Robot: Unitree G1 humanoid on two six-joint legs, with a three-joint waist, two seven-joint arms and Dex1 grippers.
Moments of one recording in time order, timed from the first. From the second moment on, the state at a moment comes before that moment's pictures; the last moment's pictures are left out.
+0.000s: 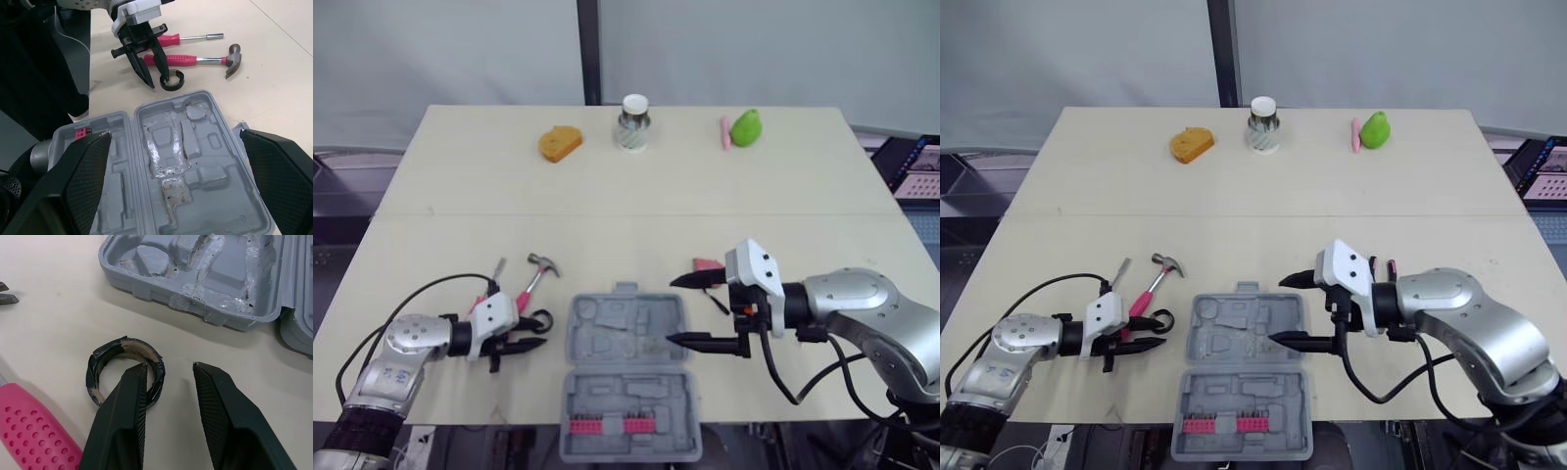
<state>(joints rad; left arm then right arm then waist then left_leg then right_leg) -0.10 0.78 -0.02 0.13 -0.18 0.03 -1.08 -0.34 -0.85 0.06 -0.62 0.68 0.78 0.95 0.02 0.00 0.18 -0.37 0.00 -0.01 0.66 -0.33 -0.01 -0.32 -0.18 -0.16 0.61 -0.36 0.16</state>
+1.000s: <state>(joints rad) -0.22 0.77 -0.02 0.01 -0.30 0.28 -1.12 -0.30 -0.85 0.06 -0.61 0.66 0.74 0.96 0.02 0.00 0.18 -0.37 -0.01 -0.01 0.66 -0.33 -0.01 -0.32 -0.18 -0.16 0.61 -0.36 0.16</state>
